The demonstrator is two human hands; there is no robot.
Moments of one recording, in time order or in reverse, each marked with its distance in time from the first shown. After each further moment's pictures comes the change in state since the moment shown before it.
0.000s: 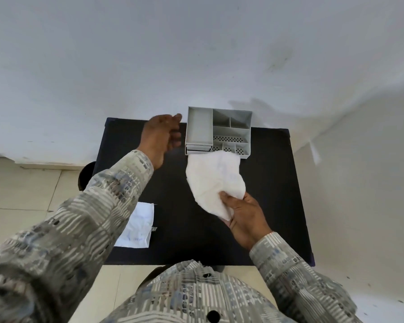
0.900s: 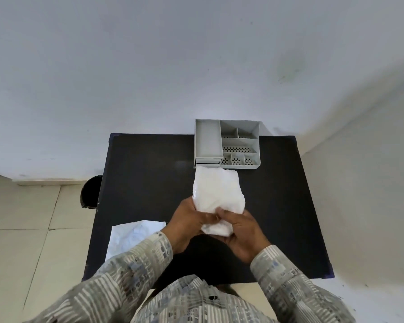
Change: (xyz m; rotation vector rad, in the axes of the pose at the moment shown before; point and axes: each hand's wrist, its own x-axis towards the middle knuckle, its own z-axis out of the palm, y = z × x) left_hand -0.059 -0.094 -0.024 0.083 -0.311 -0.302; right_hand 0.033 0.032 0.051 -0.025 -0.005 0.093
